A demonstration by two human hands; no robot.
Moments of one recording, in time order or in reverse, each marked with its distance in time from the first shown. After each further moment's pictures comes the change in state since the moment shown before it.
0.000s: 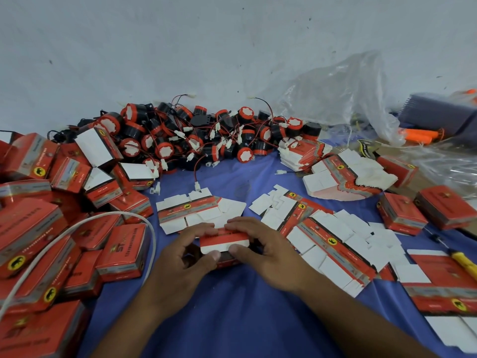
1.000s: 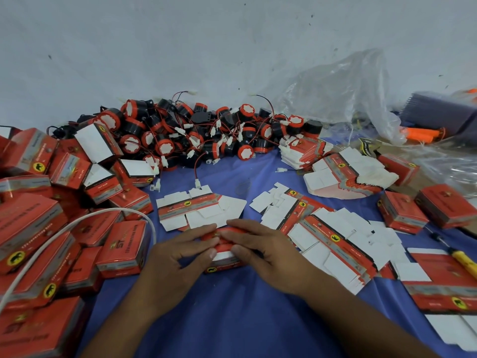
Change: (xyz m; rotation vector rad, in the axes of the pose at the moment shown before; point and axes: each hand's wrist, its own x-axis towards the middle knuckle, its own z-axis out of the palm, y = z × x) left_hand -0.005 0.004 -0.007 0.223 0.038 0.239; right_hand -0.002 0.007 -0.003 -0.291 -0.073 -0.193
